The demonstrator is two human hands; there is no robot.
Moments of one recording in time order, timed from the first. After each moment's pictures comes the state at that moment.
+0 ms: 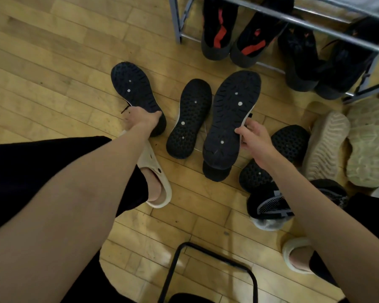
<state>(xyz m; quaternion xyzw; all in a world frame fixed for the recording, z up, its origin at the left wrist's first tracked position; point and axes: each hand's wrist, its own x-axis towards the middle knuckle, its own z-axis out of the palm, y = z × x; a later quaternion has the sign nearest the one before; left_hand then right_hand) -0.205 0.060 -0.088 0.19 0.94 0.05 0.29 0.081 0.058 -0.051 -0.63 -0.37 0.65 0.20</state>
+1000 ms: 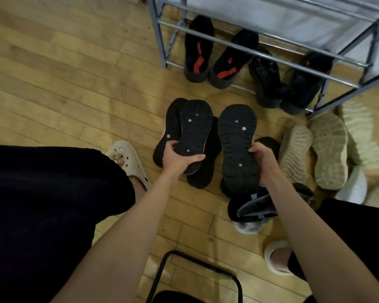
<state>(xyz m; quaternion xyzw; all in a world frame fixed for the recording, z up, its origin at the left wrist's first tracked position) -0.069 -0.014 -0.052 0.22 0.77 0.31 0.51 0.154 0.035 -0.018 -0.56 -0.16 0.76 0.30</state>
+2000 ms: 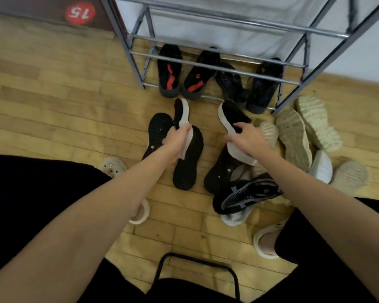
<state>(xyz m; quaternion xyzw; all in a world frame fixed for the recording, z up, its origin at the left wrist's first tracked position) -0.025 0.044 0.037 0.22 0.75 0.23 0.59 0.175 0.062 0.044 -0.75 -0.52 0.40 0.03</state>
